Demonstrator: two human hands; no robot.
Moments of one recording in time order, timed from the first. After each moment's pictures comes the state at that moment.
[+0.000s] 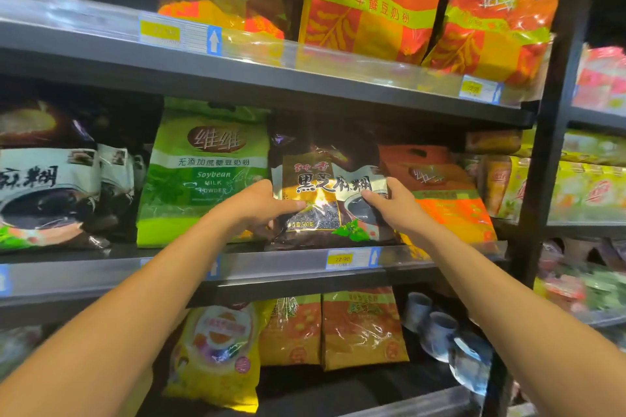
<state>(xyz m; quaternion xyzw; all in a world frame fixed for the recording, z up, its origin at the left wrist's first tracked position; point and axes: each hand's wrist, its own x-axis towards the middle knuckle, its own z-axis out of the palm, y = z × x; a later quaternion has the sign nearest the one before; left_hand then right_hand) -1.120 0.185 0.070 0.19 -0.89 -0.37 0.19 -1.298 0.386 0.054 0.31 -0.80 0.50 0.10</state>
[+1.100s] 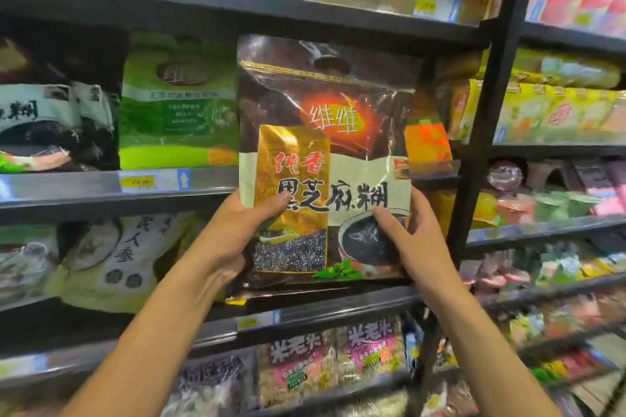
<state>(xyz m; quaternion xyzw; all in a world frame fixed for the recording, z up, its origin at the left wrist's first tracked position) -1.044 0.306 -0.065 0.05 -0.62 -0.73 0.29 -1.155 0.537 -0.077 0.33 -0.63 0.71 0.02</state>
